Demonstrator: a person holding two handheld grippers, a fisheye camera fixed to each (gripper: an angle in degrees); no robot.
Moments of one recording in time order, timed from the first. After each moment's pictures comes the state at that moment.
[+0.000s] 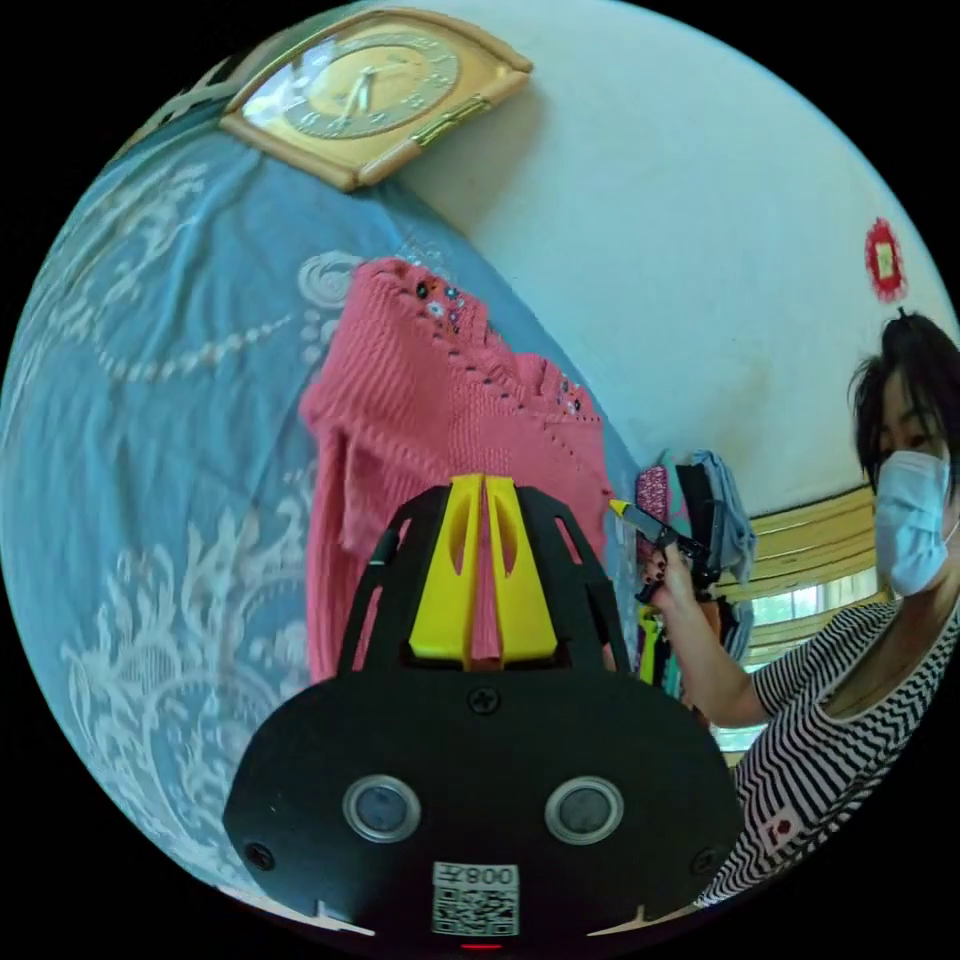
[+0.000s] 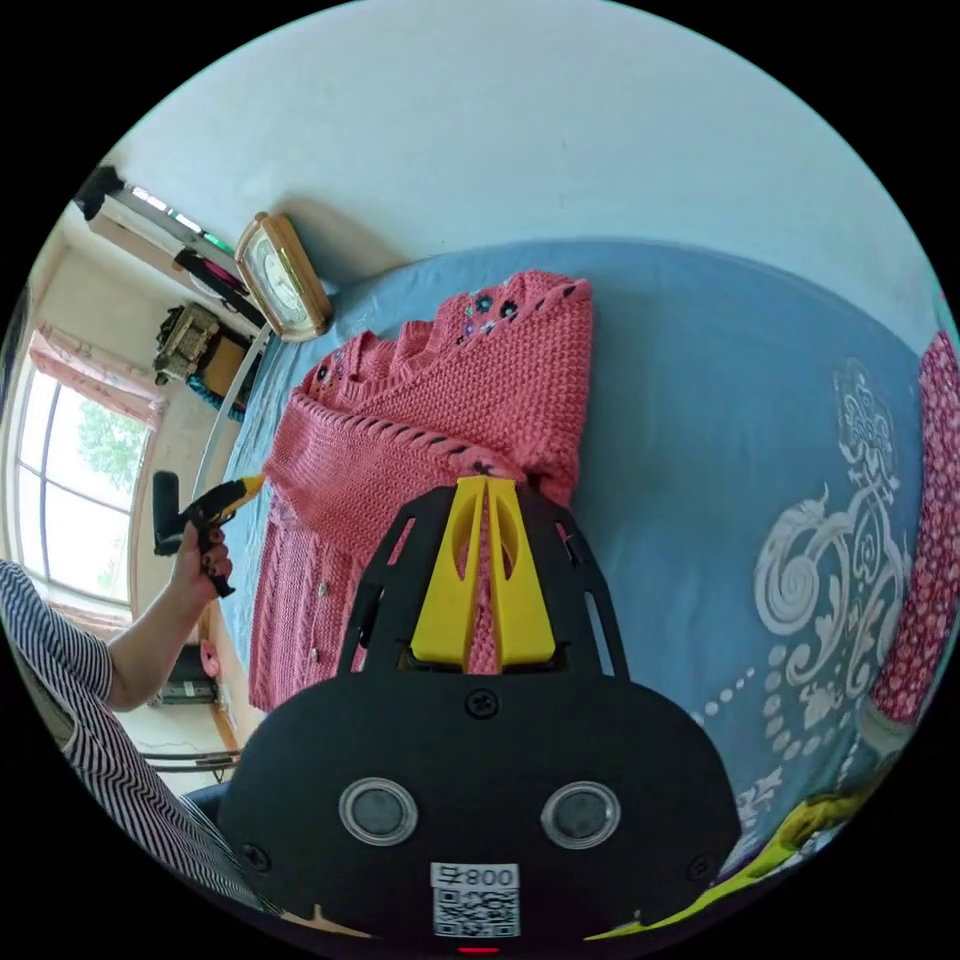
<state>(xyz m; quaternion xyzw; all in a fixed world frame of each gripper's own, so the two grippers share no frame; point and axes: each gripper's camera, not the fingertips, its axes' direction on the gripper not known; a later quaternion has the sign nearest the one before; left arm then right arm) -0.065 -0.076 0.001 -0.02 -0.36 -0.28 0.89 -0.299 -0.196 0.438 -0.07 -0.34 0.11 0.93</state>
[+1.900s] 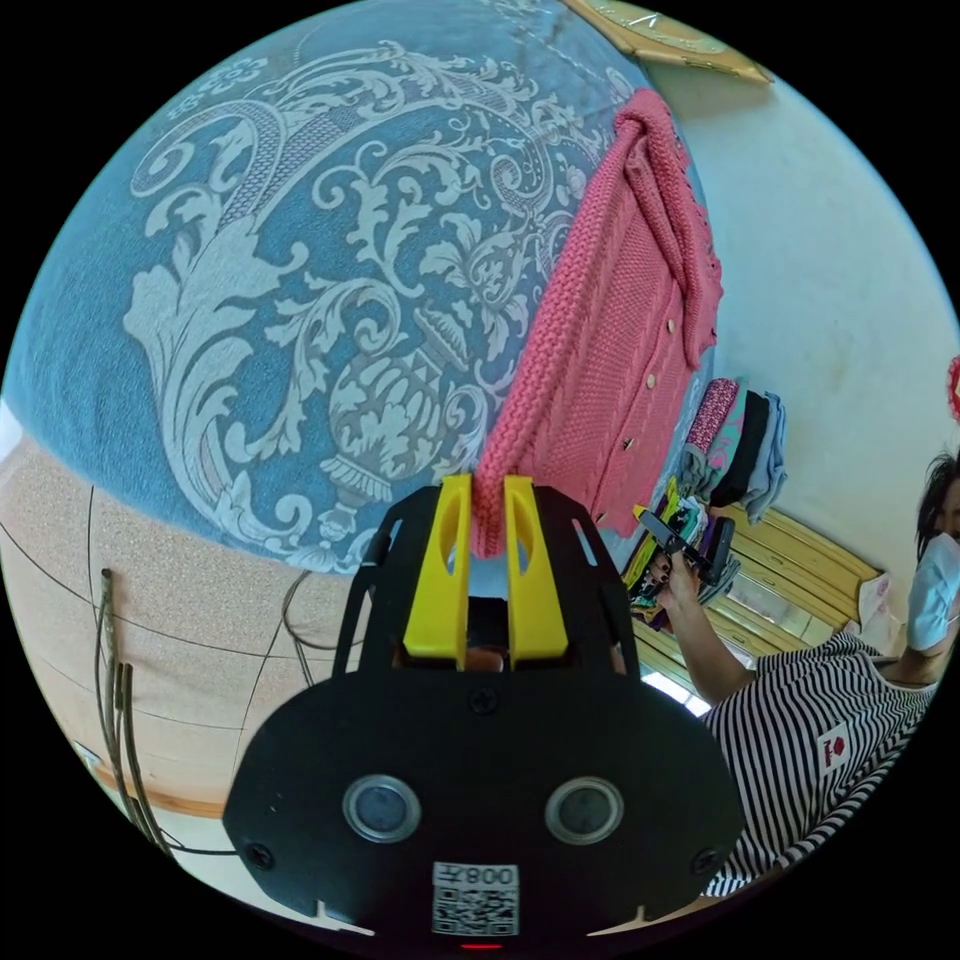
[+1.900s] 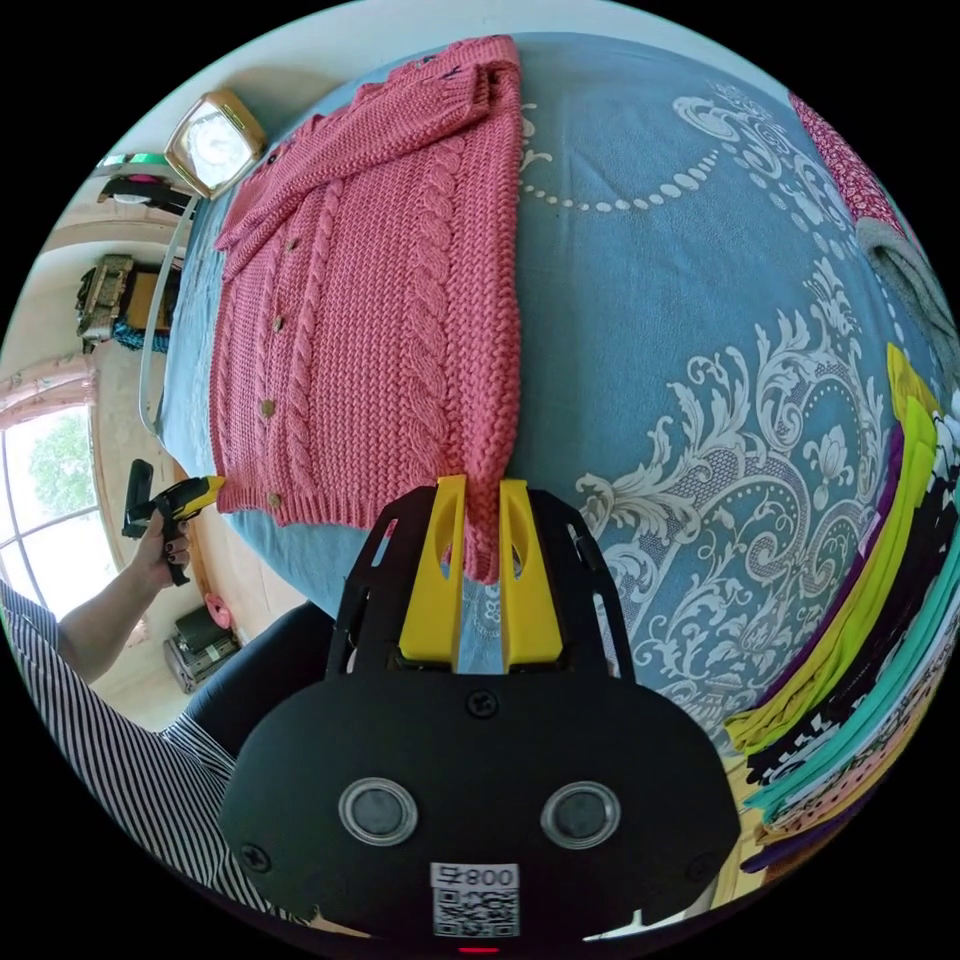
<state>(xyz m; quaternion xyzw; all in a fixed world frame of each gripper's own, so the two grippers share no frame) 0.013 0.423 -0.096 -0.13 -0.32 -0.52 0.78 -0.438 0.127 0.279 -0.29 -0.28 0.13 0.91</state>
